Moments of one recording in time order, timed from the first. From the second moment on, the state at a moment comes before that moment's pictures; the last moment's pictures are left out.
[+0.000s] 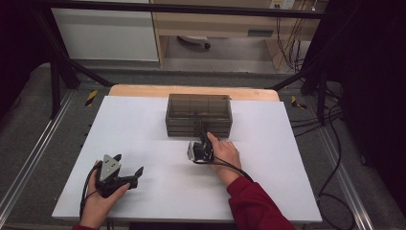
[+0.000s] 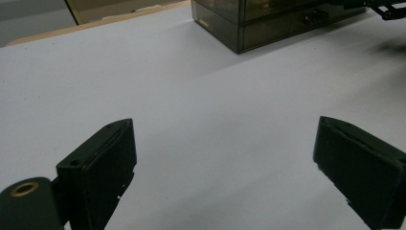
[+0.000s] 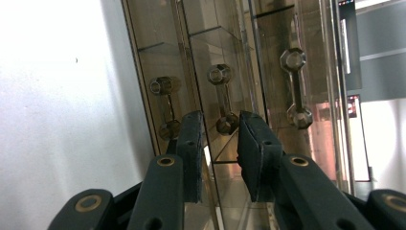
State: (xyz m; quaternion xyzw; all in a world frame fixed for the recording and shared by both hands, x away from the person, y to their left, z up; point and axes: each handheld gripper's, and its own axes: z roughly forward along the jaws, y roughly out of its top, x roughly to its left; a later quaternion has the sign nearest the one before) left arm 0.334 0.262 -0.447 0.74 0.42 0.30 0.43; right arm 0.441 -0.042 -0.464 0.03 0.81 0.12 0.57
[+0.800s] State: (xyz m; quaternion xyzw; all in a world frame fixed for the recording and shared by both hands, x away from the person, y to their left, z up) left arm 0.334 0.262 -0.446 0.74 0.41 0.30 0.43; right arm 0.438 -0.032 -0.467 -0.01 0.79 0.07 0.61
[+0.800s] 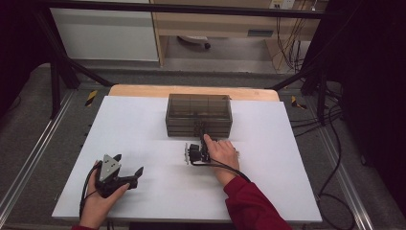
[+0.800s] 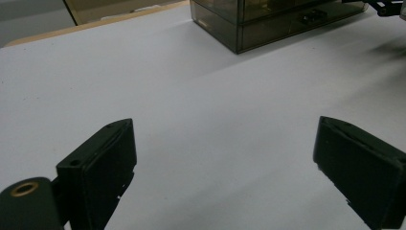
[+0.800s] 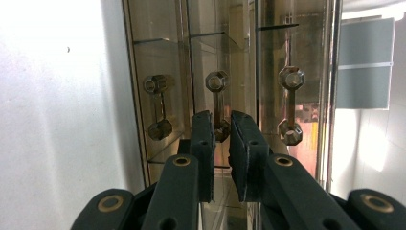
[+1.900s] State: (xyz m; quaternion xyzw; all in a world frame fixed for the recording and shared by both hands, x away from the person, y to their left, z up) left arm 0.334 0.262 -0.447 0.75 0.41 0.29 0.43; right arm 0.413 -0.058 -0.439 0.08 0.87 0.18 0.45
